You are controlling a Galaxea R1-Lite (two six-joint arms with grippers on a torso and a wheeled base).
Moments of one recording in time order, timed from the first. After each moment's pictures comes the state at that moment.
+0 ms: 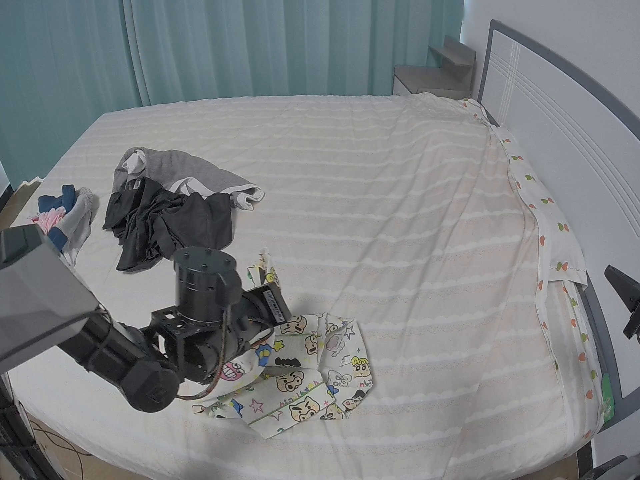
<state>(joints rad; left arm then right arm) -0.60 1.95 -0.69 -0.90 0.24 -0.65 -0.20 0.94 -0.23 -0.69 0.44 0.17</state>
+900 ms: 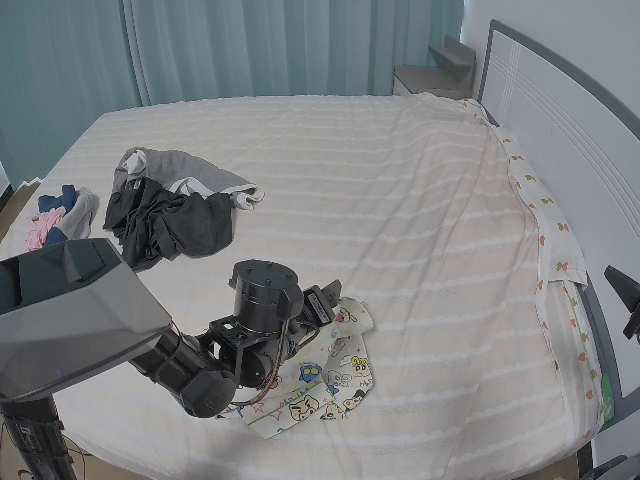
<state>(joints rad) -0.70 2.12 -0.84 -0.94 0.31 -0.77 -0.20 0.94 -0.23 -0.69 0.44 0.17</state>
